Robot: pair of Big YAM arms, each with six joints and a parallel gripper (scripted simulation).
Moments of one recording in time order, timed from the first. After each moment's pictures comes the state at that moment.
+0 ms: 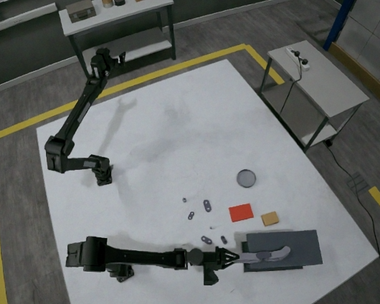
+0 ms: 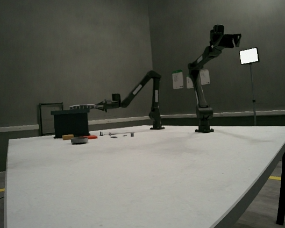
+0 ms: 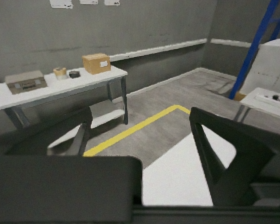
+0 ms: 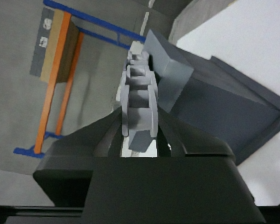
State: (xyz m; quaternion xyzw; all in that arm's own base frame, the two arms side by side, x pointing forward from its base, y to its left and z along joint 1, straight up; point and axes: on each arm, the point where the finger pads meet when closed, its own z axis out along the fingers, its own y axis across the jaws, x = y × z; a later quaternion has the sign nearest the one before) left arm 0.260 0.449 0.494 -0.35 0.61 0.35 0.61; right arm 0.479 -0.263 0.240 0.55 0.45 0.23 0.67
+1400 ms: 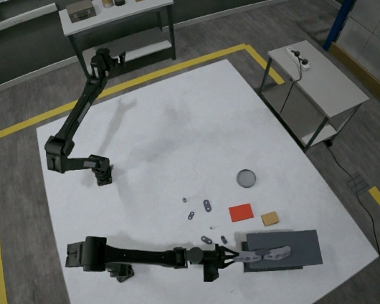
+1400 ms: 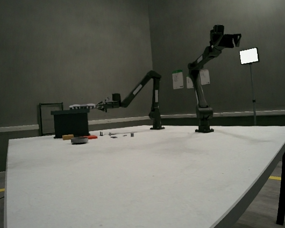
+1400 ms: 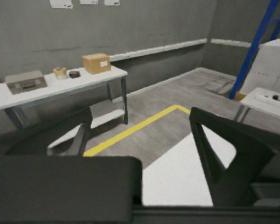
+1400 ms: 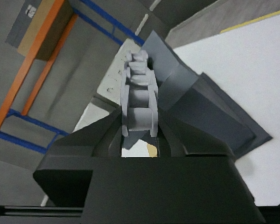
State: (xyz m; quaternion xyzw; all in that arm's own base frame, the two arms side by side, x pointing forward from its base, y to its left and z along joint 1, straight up) left arm 0.260 0.449 0.494 -0.35 0.61 0.35 0.61; right arm 0.482 -0.258 0.240 0.49 0.51 0.15 0.69
